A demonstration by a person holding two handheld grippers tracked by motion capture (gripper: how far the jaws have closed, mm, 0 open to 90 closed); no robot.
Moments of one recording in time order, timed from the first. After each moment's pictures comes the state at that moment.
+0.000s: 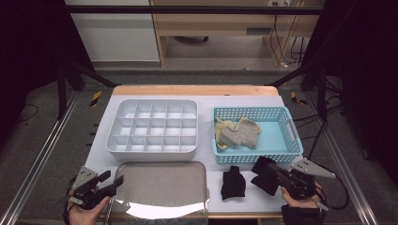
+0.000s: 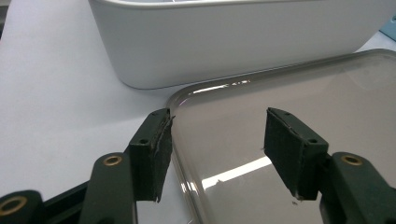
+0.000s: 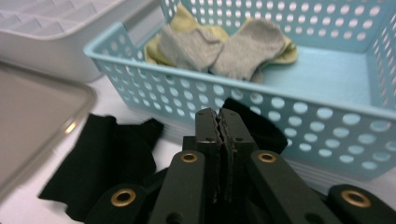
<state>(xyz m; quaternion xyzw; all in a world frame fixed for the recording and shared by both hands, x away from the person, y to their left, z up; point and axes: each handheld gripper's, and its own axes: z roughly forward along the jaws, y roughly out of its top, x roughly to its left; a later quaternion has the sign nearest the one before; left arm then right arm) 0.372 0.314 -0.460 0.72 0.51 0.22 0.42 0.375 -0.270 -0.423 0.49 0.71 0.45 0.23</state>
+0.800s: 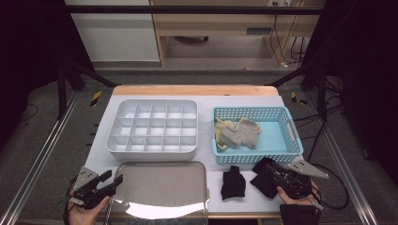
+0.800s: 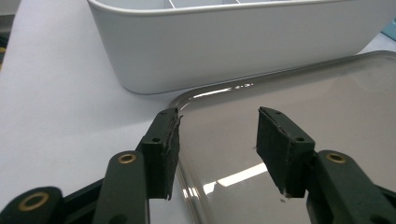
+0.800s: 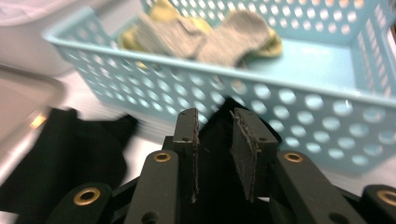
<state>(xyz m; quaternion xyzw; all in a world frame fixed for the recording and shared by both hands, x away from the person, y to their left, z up) 0.371 0.313 -0.459 0.72 0.51 0.24 0.42 0.383 -0.270 -0.442 0.50 0.71 0.43 0.25</state>
